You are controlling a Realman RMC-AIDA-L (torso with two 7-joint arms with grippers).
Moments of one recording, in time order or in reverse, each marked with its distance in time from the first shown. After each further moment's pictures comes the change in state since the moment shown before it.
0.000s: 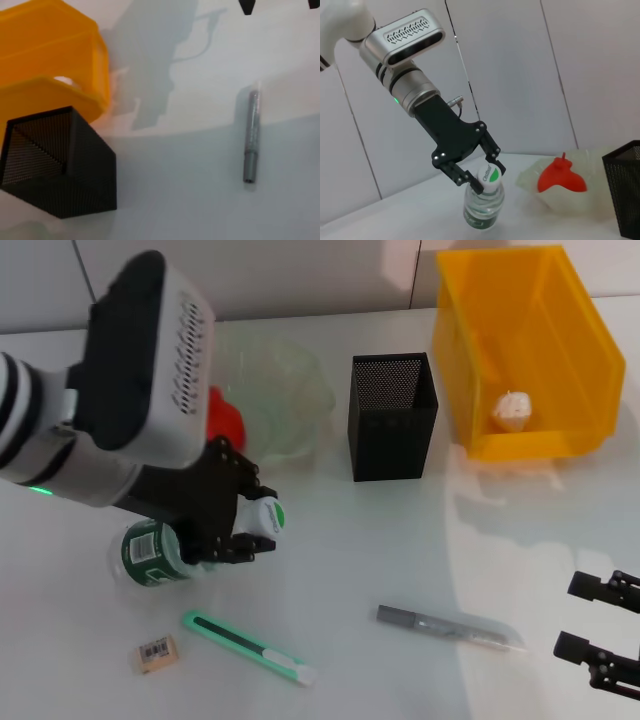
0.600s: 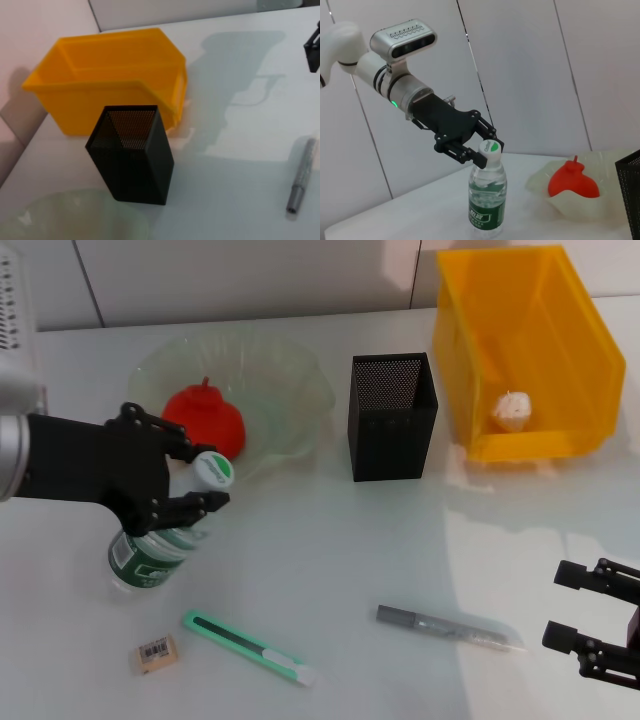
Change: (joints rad) left arm 0.132 0.001 -0.224 -0.008 -0.164 -0.010 0.036; right arm 0.040 -0.001 -0.005 -0.007 -0.013 -0.002 0.027
